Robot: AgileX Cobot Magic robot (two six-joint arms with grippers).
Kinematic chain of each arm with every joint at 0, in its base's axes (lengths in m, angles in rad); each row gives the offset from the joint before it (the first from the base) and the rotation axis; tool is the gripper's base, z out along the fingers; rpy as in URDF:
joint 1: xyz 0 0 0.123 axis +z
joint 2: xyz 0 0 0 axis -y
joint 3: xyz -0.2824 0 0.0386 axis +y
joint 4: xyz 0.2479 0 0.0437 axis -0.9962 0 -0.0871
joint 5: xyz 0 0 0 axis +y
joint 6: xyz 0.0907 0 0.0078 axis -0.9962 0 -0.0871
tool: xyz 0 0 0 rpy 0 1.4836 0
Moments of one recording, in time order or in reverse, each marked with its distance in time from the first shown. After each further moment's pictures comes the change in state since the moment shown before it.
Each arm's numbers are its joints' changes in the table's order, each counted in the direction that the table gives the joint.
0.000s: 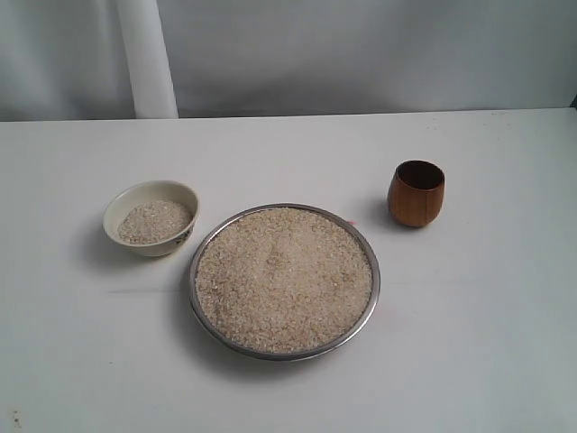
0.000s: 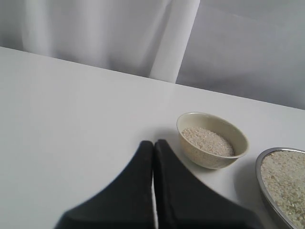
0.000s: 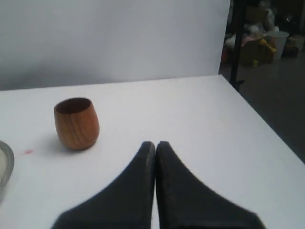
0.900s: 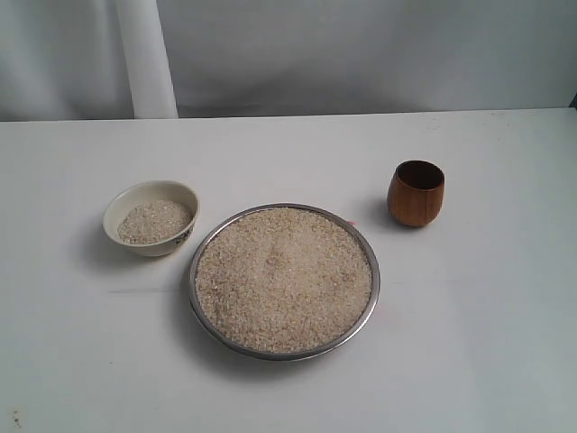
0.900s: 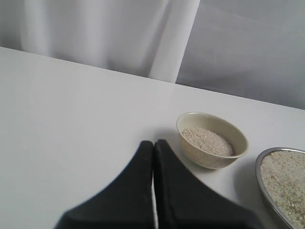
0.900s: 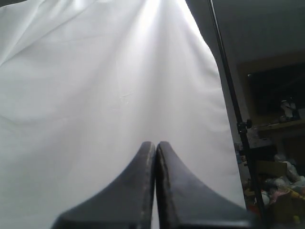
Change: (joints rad) left arm 0.000 0.000 0.000 0.000 0.000 0.000; right arm 0.000 0.000 0.000 -0.139 -0.650 -0.020
